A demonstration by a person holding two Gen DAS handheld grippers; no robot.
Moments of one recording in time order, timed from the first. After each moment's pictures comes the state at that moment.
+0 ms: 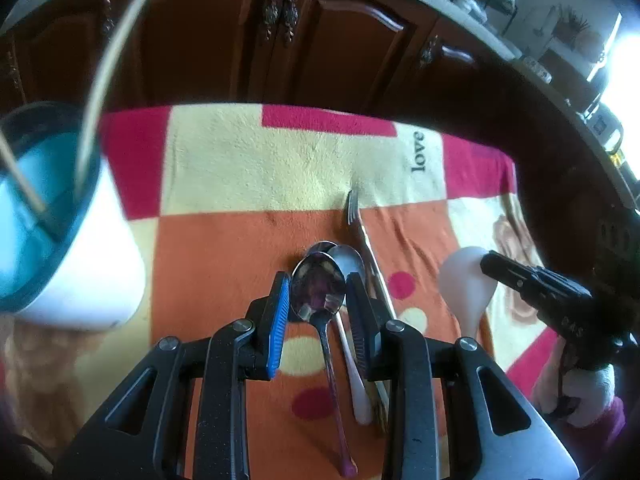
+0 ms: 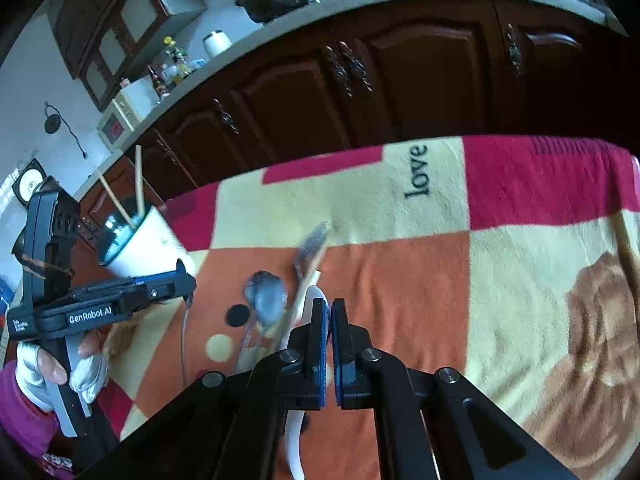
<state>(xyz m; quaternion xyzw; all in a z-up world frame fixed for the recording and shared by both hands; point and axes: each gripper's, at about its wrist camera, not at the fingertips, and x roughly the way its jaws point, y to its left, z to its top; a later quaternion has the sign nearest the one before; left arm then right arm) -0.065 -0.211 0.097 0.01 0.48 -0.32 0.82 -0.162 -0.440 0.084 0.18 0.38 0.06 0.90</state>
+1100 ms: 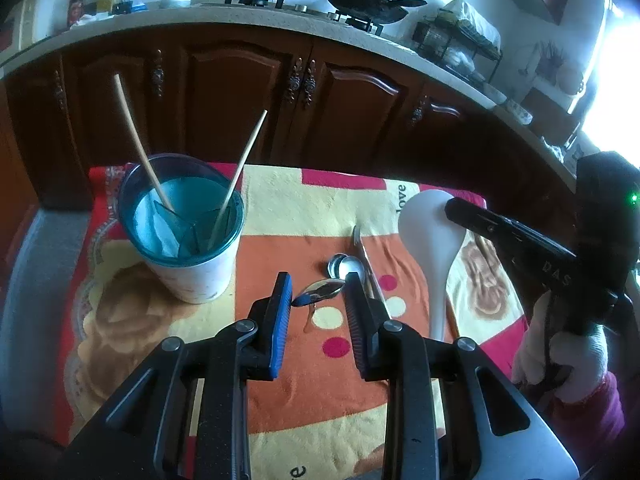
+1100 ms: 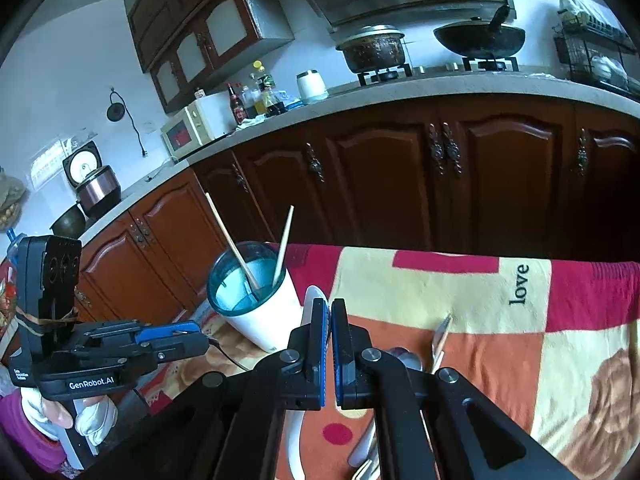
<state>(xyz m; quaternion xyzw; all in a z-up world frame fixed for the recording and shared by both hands) -0.122 -0.106 0.187 -0.02 0.41 -0.31 0.86 -0.165 -0.333 0.196 0.12 0.30 0.13 0.94</state>
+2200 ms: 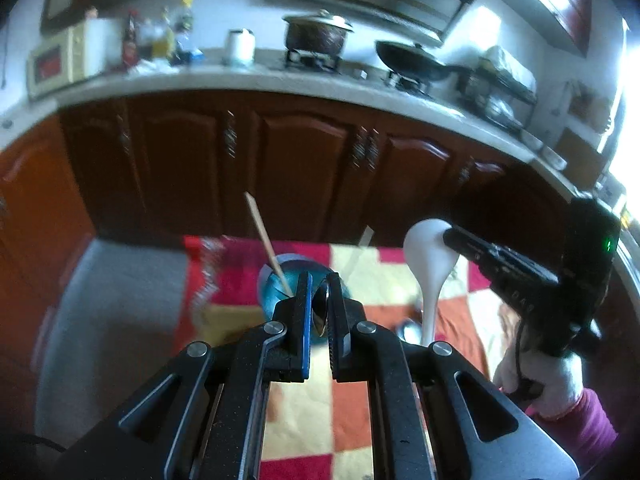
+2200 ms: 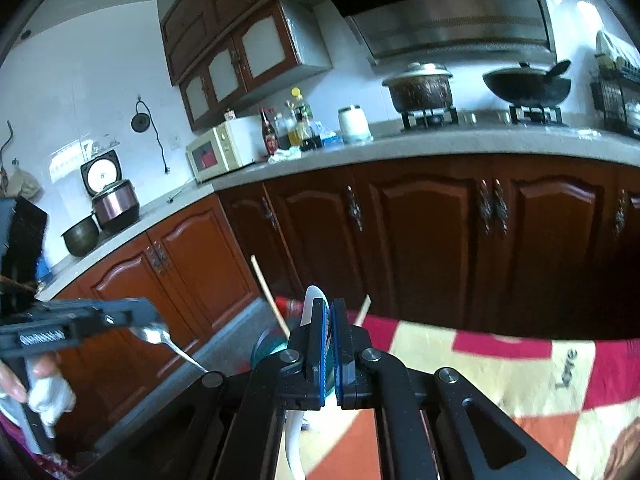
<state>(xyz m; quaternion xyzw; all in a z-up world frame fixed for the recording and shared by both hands) -0.079 -0.016 0.288 -0.01 0.36 -0.23 0.91 -0.096 -0.254 0.248 0.10 0.23 0.16 0.96</state>
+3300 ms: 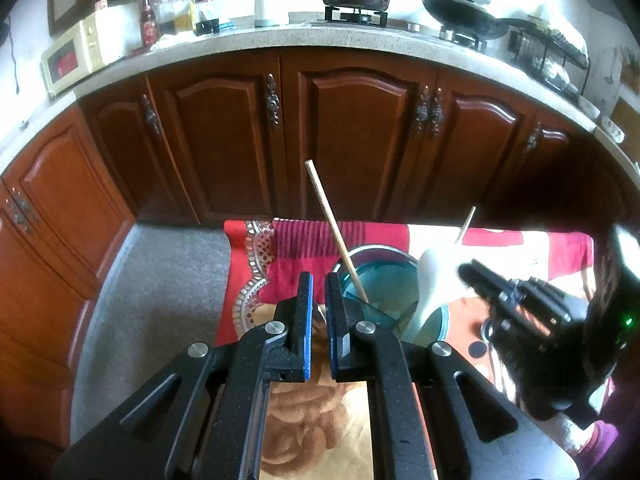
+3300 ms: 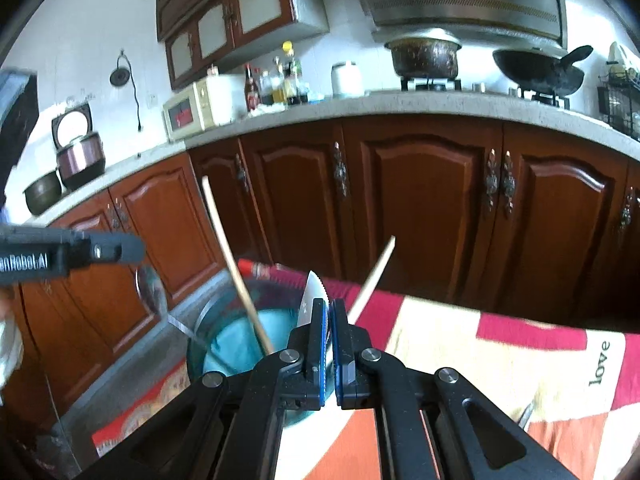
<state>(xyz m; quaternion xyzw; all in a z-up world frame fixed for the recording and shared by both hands) -0.009 -0.027 0.215 0.05 0.41 -0.15 0.90 -0.035 -0.210 0.154 0.04 0.29 0.12 0.95</state>
